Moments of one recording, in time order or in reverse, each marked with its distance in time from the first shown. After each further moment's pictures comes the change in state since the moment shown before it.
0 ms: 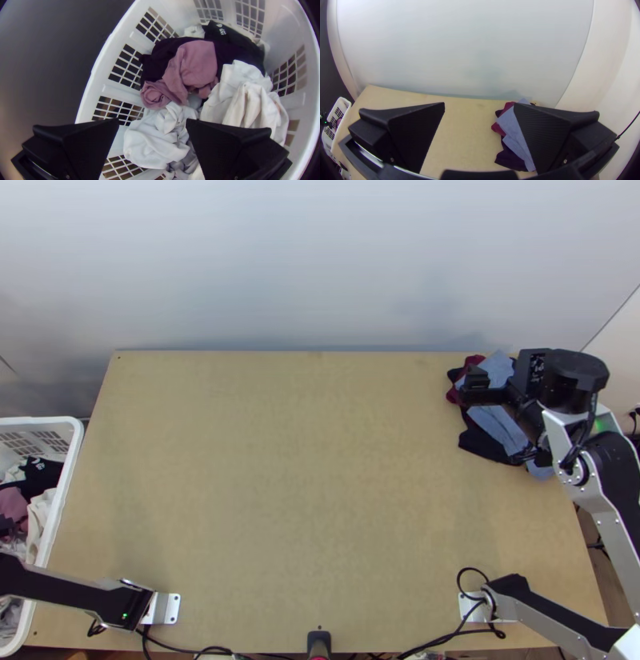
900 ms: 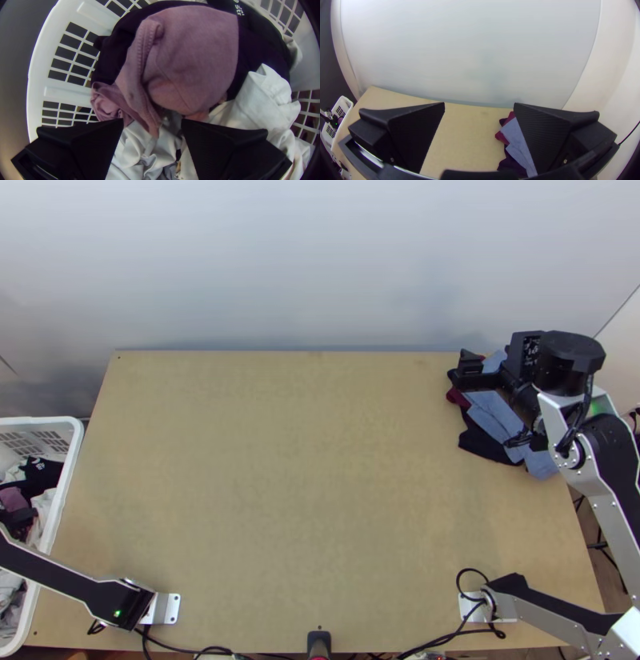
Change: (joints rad) left arm -0.092 0.497 0.334 -0.013 -0.099 -0.188; right arm 0.026 0.079 0.105 0.000 -0.005 -0.024
